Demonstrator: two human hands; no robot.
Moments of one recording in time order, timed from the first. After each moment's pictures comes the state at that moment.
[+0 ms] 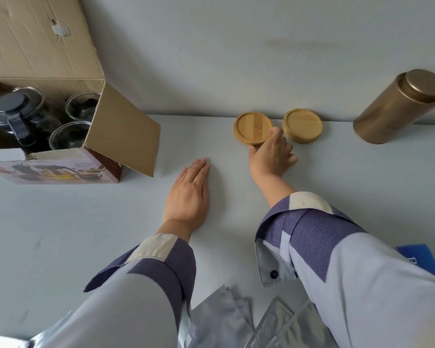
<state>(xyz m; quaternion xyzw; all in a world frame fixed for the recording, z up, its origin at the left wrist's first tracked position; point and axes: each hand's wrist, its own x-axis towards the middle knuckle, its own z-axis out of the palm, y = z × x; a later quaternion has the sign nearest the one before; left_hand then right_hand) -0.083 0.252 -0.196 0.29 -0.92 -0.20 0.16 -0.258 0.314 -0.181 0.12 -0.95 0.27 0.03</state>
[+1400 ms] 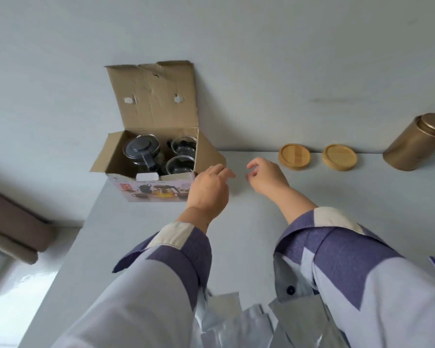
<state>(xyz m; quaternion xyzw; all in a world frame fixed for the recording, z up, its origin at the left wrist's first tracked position) 0.004 0.176 -0.083 0.23 -0.95 -0.11 0.18 -0.131 0.258 -0.079 0.31 -0.89 0.28 -0.18</state>
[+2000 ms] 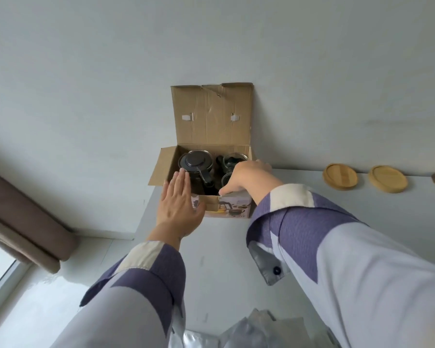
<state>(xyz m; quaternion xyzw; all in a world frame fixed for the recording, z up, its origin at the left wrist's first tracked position) 0.142 0.040 -0.096 0.38 -0.92 -0.01 0.07 -0.028 0.100 -0.026 0.37 -0.91 -0.09 -0.18</state>
